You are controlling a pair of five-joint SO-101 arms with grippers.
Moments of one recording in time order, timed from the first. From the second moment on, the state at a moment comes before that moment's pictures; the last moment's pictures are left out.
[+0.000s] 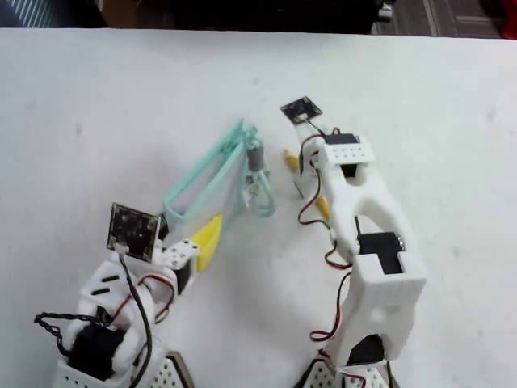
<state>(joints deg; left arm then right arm) 14.6 -104.8 80.1 59.1 6.6 -9.6 22.4 8.7 57.1 25.4</state>
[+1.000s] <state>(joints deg) 14.6 -104.8 80.1 59.1 6.6 -8.0 22.4 8.7 57.1 25.4</state>
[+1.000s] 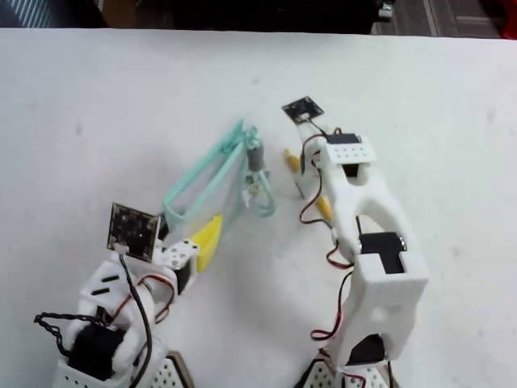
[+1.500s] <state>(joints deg) 14.6 -104.8 80.1 59.1 6.6 -4.2 -11.6 41.2 37.4 22.1</state>
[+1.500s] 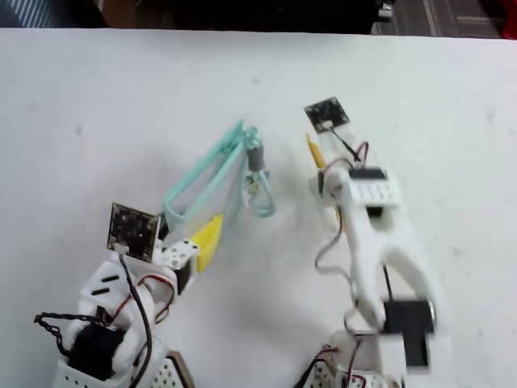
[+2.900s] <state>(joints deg) 14.6 -104.8 80.1 59.1 6.6 -32.5 -75.6 26.0 52.2 8.6</state>
